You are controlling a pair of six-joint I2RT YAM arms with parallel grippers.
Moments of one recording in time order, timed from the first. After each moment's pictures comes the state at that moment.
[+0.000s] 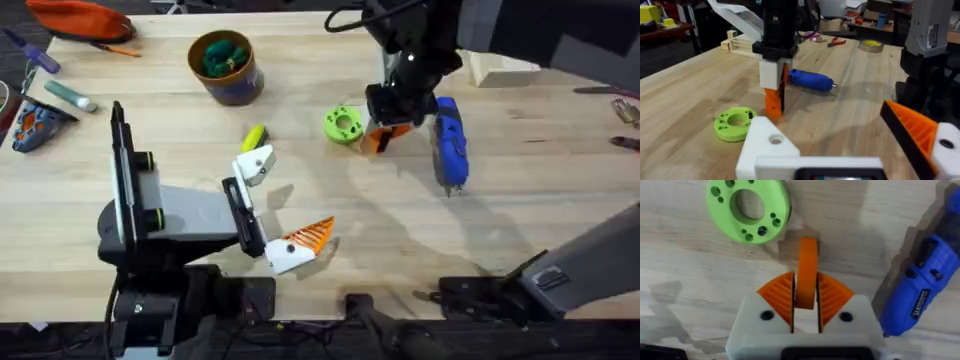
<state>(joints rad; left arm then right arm) 0.04 0.01 0.01 -0.13 1.21 0.07 0.52 1.82 1.43 -1.11 0.00 0.39</state>
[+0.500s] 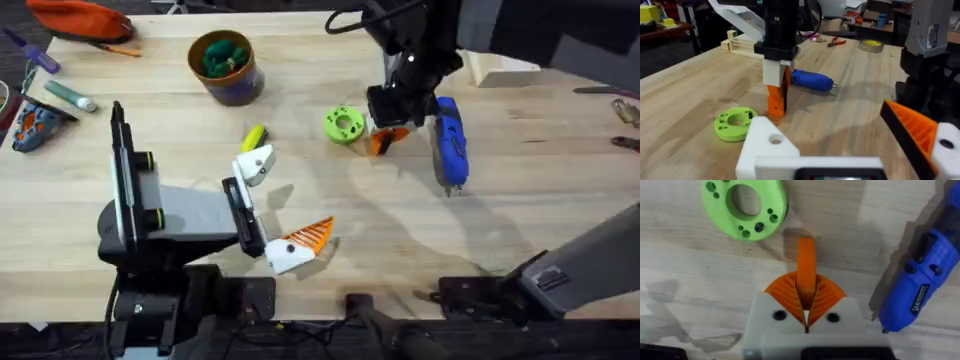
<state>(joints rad) 0.04 0.01 0.01 -0.13 1.21 0.07 0.53 1.82 1.43 -1.13 0.00 0.39</state>
